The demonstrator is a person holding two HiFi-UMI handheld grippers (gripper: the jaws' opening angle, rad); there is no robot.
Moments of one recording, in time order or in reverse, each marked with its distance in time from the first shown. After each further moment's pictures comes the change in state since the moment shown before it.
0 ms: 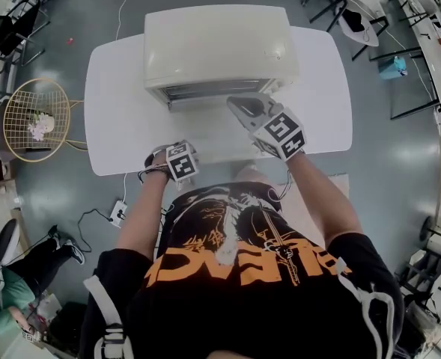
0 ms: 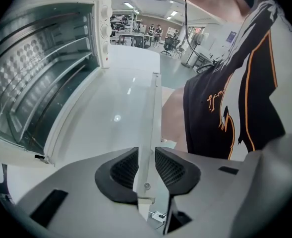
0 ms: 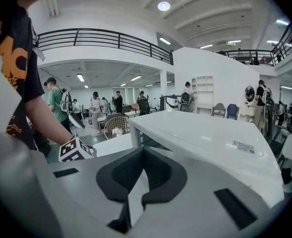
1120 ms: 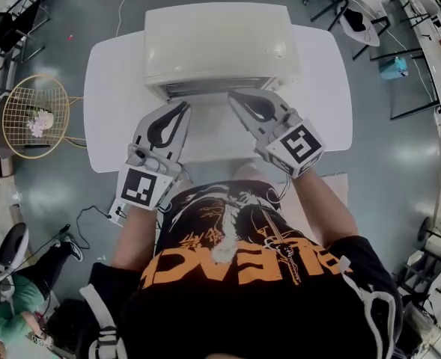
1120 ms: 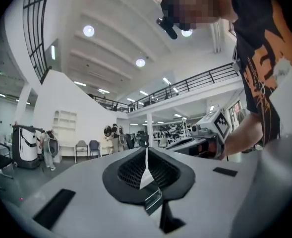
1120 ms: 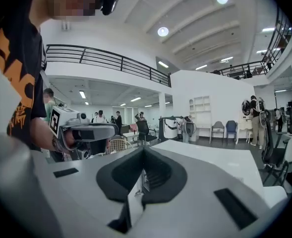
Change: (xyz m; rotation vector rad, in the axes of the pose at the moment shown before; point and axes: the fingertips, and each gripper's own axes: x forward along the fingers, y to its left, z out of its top) left arm -0.357 0.033 0.132 -0.219 -1.290 0.707; right arm -0.043 0.020 0.085 -0.011 -0.264 -0.026
